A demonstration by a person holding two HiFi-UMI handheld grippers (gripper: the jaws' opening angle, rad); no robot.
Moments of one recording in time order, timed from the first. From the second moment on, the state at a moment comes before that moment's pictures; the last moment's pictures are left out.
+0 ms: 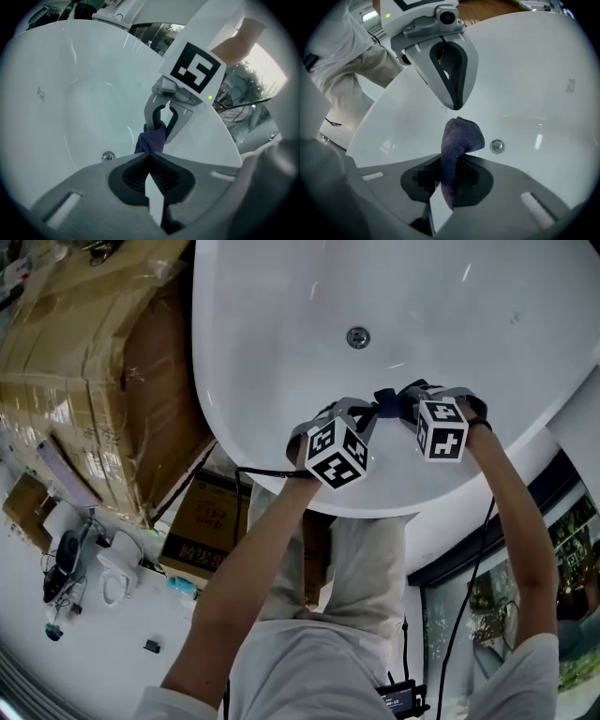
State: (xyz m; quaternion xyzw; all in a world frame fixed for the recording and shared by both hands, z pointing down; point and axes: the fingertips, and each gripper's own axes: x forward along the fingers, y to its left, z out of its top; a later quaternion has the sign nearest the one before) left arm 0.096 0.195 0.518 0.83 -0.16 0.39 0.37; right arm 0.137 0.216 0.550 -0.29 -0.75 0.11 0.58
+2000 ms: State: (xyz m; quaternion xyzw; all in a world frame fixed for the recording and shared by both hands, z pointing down) left arm 0.117 0.204 0.640 0.79 -0.15 0.42 0.41; right arm 0.196 0.196 0.794 -0.36 -0.63 -0.09 0.68
